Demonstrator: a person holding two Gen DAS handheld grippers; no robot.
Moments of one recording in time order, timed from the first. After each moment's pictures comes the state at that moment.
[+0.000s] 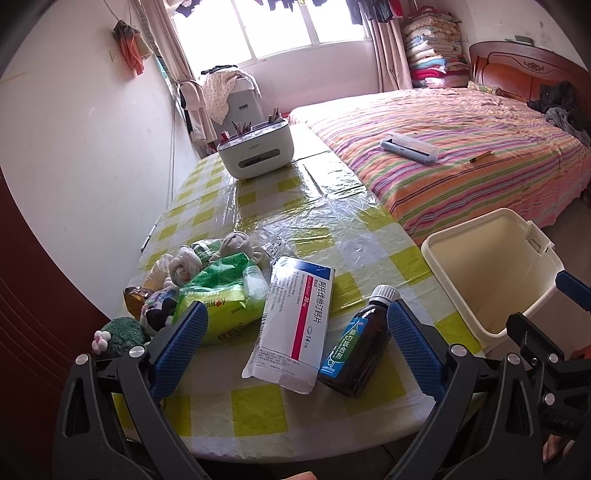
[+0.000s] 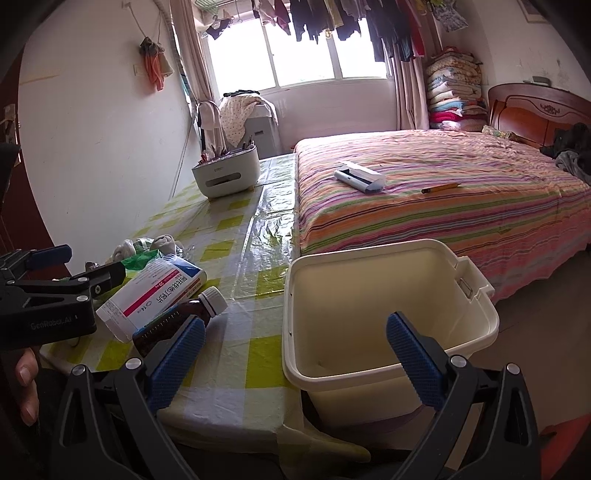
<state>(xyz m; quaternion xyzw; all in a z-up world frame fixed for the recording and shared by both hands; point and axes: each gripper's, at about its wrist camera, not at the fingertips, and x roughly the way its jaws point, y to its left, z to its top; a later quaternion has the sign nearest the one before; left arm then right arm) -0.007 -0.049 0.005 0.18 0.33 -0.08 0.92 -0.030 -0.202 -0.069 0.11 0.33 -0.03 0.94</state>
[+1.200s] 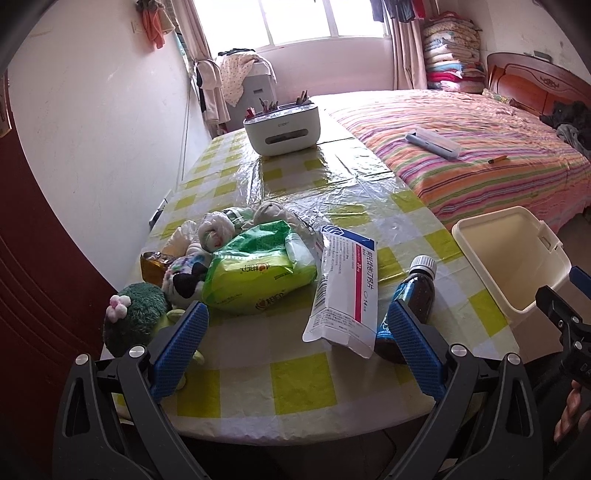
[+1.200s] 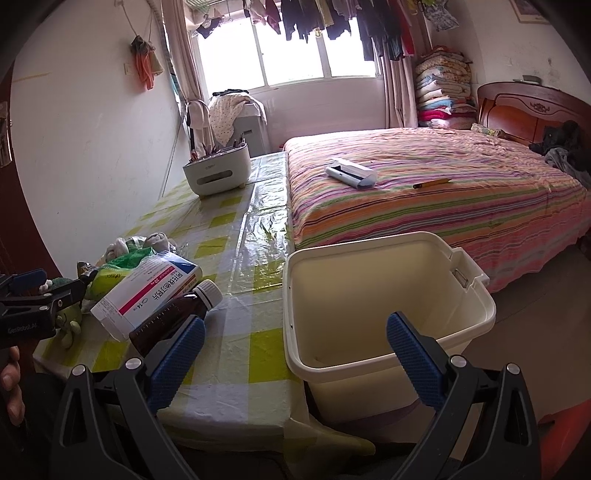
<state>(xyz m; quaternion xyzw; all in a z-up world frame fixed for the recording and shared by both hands) -0.009 0.015 -0.003 0.14 0.35 -0.07 0.92 -0.033 -0.190 -0.073 0.10 0.34 -0.06 0.93</state>
